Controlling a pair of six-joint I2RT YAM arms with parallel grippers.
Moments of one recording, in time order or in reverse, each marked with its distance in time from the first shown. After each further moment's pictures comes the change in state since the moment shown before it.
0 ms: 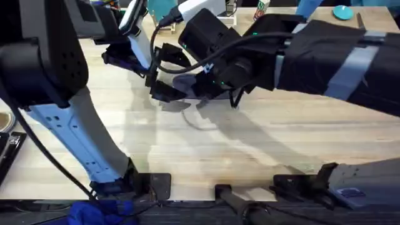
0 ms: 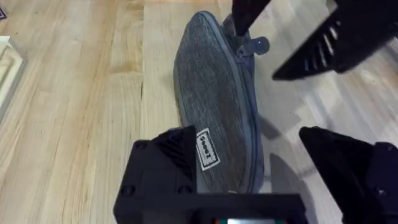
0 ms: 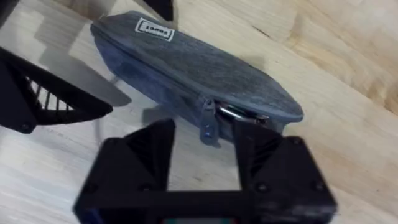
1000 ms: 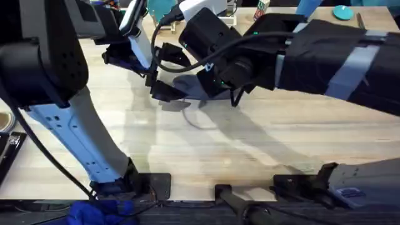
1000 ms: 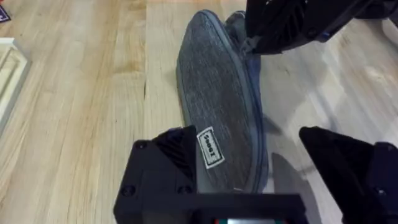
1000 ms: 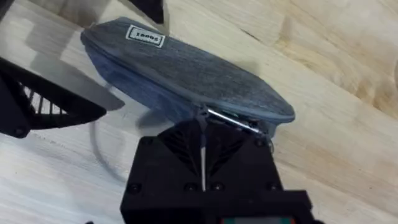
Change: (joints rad) left arm 0.000 0.000 0.000 0.019 0.000 0.000; right arm -0.005 -0.002 0.000 0.003 0.035 0.003
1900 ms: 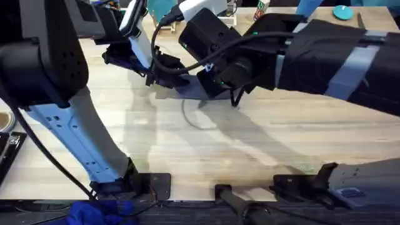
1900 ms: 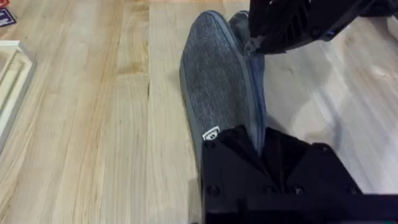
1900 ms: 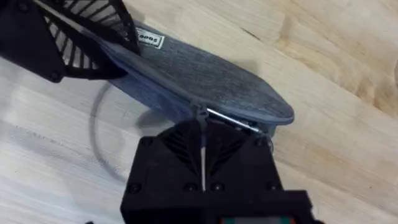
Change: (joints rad) left arm 0.000 0.000 0.001 0.015 0.005 0.000; right arm 0.000 0.000 0.000 -0.004 0.000 0.000
